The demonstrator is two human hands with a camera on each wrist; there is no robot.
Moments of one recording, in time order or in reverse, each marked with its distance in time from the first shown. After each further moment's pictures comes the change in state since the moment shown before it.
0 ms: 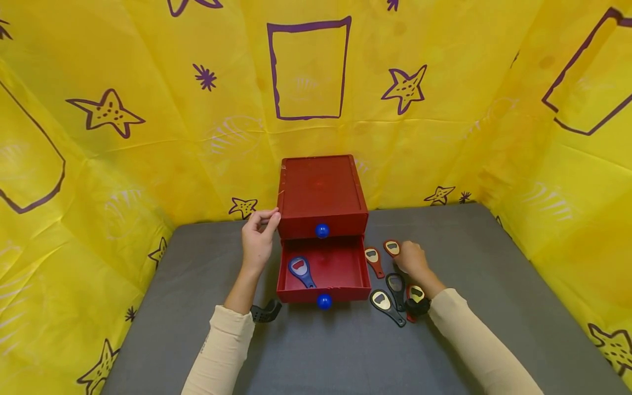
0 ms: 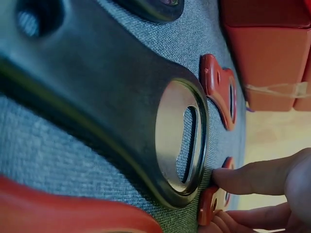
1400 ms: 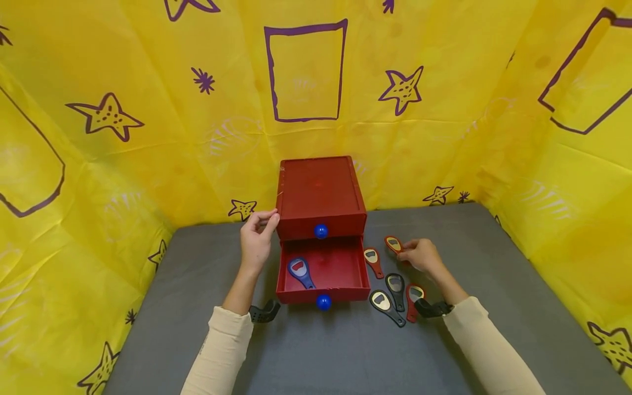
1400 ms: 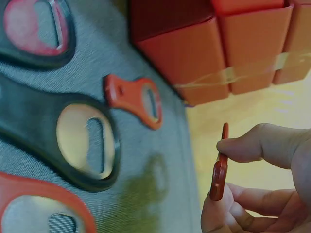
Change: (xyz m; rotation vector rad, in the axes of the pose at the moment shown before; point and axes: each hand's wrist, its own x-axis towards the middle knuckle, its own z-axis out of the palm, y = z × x) left_hand 0.010 -0.030 -0.002 -0.011 0.037 0.035; right_hand -0.012 0.010 -0.036 0.389 -0.098 0.086
